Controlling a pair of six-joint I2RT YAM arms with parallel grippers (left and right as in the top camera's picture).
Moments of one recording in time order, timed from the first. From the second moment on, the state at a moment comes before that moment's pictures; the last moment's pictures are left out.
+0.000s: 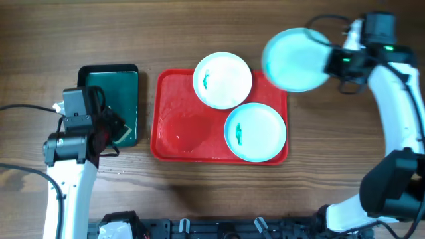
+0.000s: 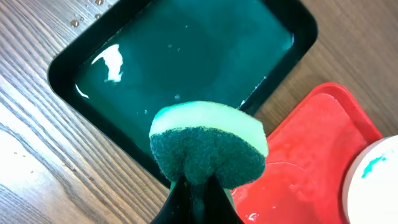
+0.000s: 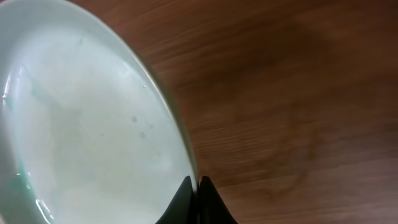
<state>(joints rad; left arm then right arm) 0.09 1.11 0.94 -0.90 -0.13 -0.70 -0.18 1.72 1.44 -0.86 -0.14 0.24</state>
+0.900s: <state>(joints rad) 0.09 1.16 0.94 -0.88 -0.12 -0.70 -0.05 1.74 1.17 -0.44 -0.42 0.31</state>
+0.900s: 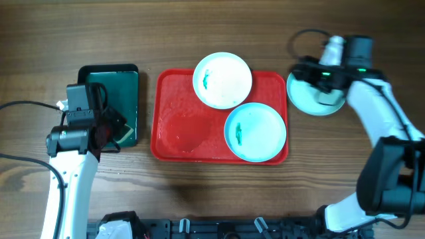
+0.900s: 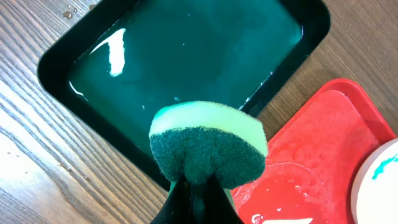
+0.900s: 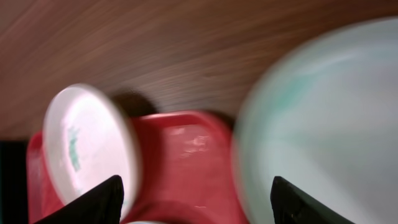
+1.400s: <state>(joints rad) 0.09 1.16 0.94 -0.88 -0.12 -0.70 0.35 1.95 1.17 -0.22 -0.05 0.42</state>
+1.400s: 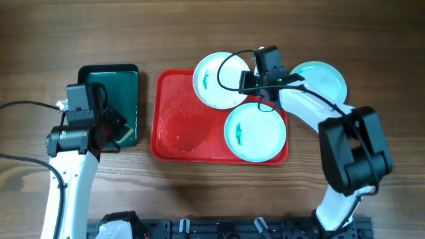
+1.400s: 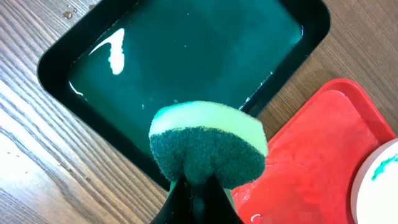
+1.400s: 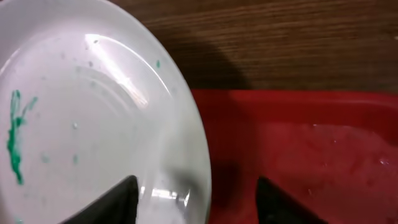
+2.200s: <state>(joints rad) 0.05 1.16 0.94 -0.86 0.07 -0.65 0.61 1.98 1.17 -0.28 -0.20 0.49</state>
